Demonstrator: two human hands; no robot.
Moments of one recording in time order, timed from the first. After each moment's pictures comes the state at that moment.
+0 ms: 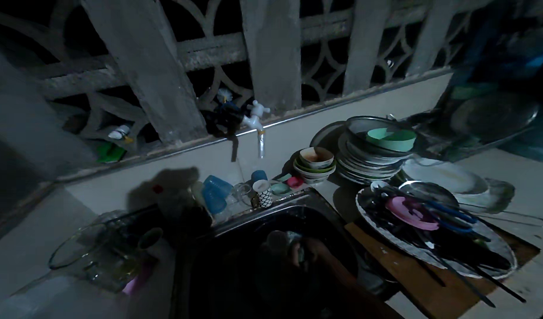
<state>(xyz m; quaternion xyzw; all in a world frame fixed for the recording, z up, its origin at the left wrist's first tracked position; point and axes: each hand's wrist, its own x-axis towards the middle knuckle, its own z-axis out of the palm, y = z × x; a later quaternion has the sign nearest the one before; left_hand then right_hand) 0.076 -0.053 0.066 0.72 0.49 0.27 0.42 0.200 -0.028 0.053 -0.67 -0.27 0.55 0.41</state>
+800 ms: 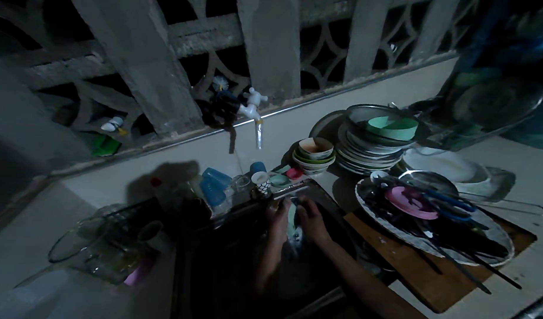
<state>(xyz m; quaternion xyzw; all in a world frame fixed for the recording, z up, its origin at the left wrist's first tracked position) 0.093 0.029 0.126 0.54 0.46 0.47 0.53 0.186 -0.019 0.106 -0.58 -0.43 0.34 0.60</state>
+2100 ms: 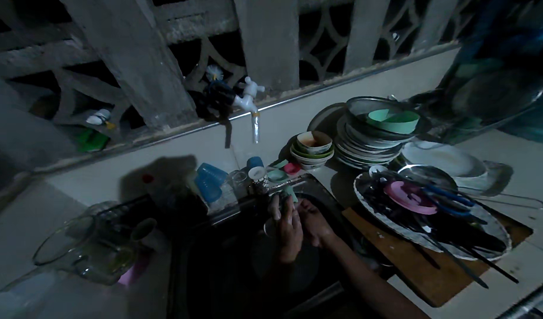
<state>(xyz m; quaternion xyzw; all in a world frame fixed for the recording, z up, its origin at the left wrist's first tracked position) 0.109 0.002 0.071 0.70 0.36 0.55 0.27 0.188 -0.022 0.113 -0.48 -0.31 0.51 0.65</state>
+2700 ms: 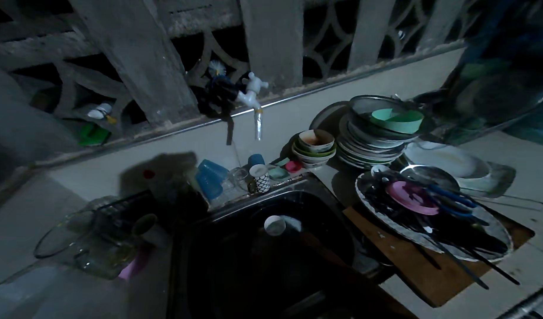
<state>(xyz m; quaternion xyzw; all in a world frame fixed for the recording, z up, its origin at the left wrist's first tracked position) 0.012 -0.023 0.053 0.72 0.55 0.06 0.42 0.201 -0.015 0.006 -0.74 -0.55 0.39 0.05</state>
